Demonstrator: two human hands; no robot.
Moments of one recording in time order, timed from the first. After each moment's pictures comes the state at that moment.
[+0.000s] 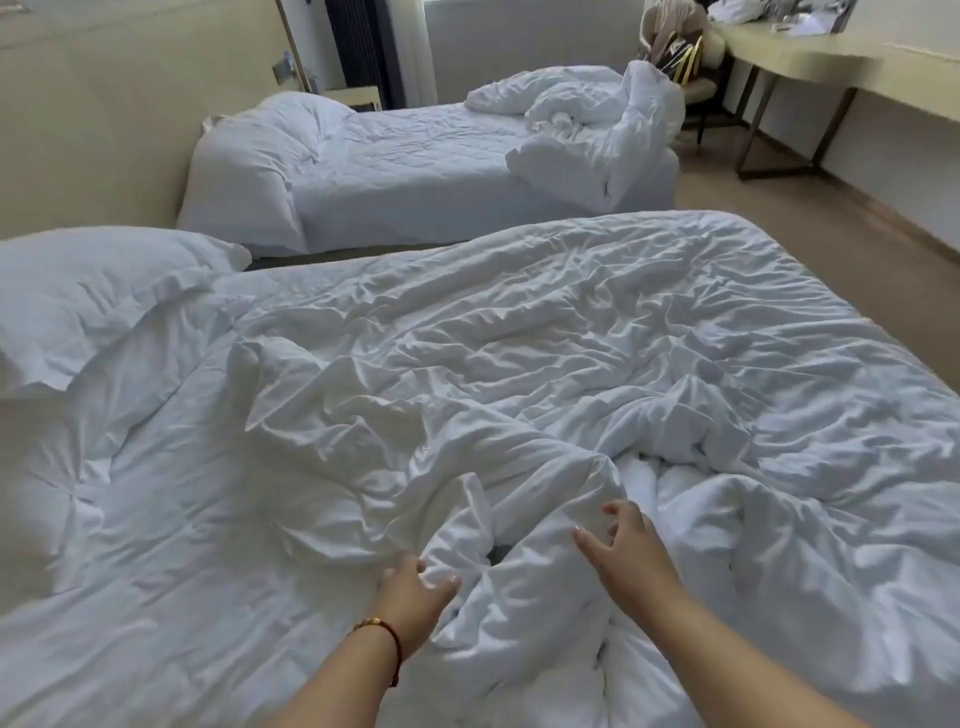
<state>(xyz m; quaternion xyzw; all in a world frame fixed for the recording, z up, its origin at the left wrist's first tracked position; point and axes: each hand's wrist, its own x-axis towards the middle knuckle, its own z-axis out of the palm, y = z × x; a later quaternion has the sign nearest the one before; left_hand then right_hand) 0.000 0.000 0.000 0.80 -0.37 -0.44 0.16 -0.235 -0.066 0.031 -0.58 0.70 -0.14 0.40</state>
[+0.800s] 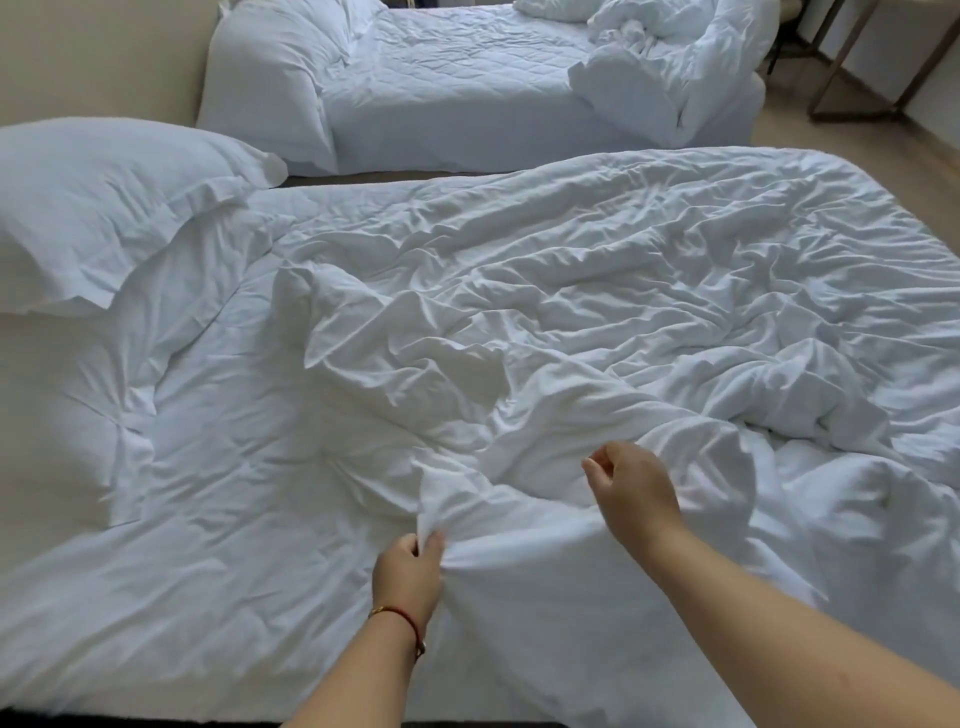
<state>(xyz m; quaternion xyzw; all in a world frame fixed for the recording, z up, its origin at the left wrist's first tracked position) 0.118 0.018 -0.070 0.82 -0.21 -0.40 0.34 -0.092 -0.102 -0.009 -0.70 0.64 -0.17 0.26</state>
